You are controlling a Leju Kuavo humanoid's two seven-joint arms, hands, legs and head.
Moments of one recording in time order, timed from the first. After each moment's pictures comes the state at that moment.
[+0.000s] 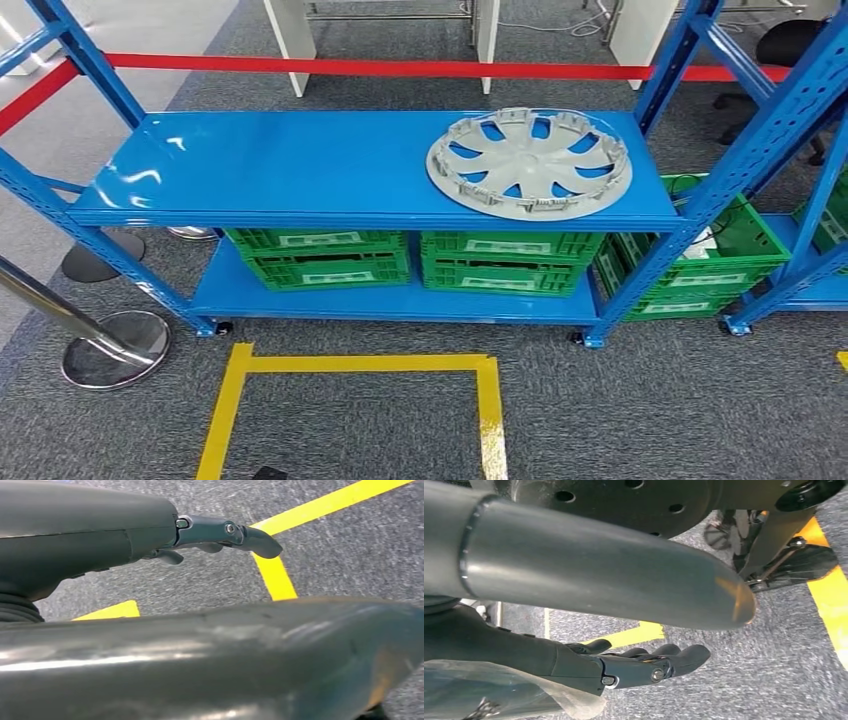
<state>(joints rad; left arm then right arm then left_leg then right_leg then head) -0.02 -0.11 -0.05 -0.19 -0.31 0.34 -0.16 -0.01 0.21 -0.83 -0.24 0.66 -0.12 0.08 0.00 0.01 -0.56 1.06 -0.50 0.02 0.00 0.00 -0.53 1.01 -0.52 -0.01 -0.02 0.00</state>
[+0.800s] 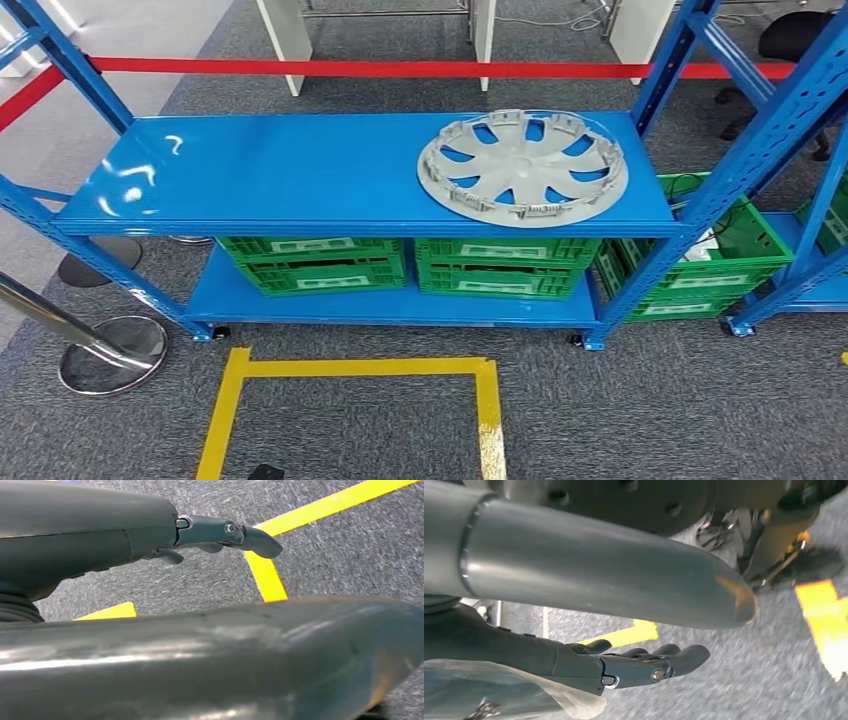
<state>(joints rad) -0.03 -0.11 -0.05 -0.19 -0.31 0.34 -0.16 -0.02 0.21 -0.84 -0.24 0.66 -0.11 0.07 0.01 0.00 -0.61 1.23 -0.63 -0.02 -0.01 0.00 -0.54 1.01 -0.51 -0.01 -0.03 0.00</state>
